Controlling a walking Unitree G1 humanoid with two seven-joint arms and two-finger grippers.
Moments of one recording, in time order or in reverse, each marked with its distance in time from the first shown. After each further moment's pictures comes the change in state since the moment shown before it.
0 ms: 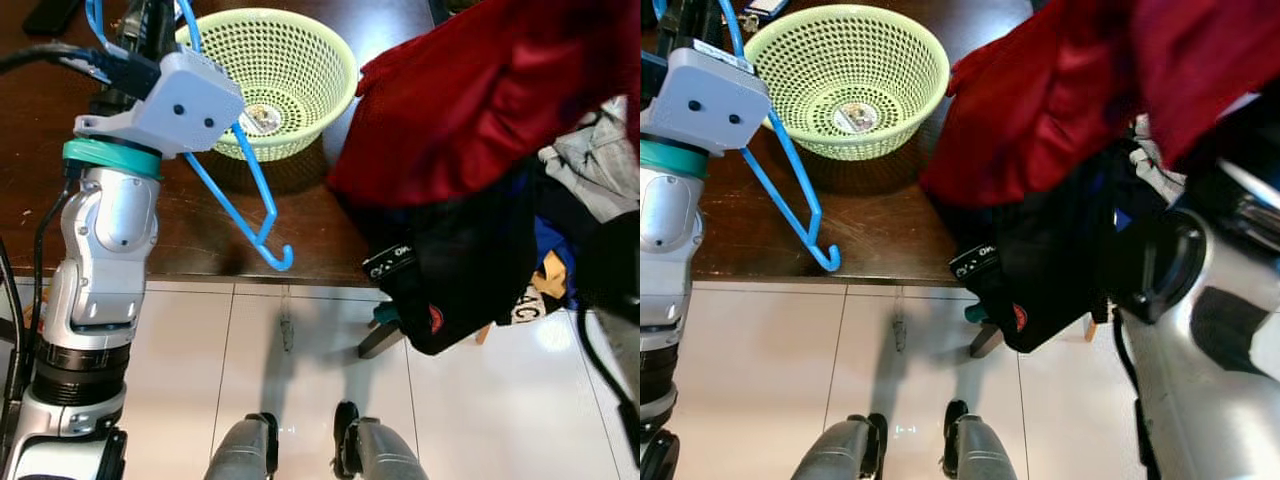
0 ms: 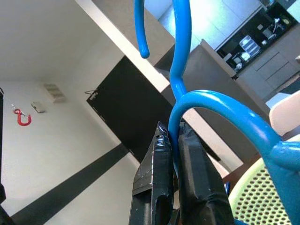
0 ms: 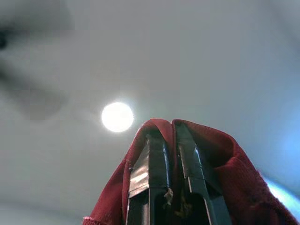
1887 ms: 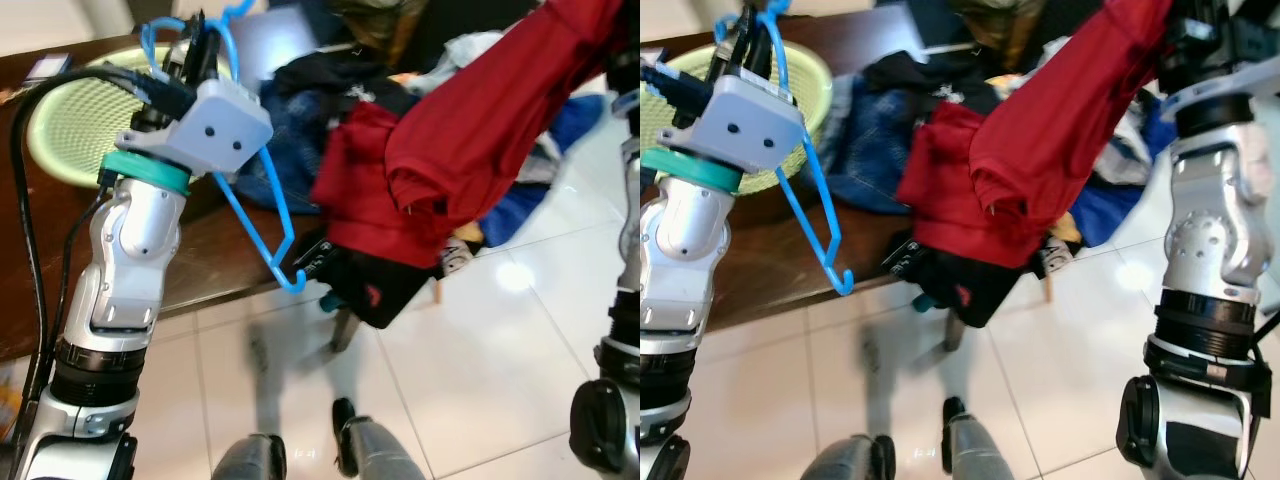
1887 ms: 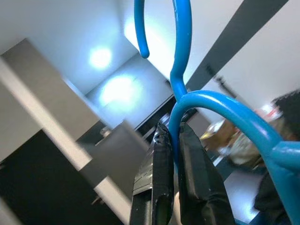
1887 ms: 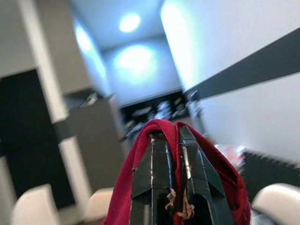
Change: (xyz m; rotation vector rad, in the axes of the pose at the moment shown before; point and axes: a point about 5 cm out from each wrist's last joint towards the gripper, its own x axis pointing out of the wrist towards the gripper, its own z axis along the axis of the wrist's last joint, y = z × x) left arm -0.001 -0.018 0.005 -0.069 -0.044 -0.106; right arm -0.193 -0.075 -0.020 -0.567 0.919 -0.346
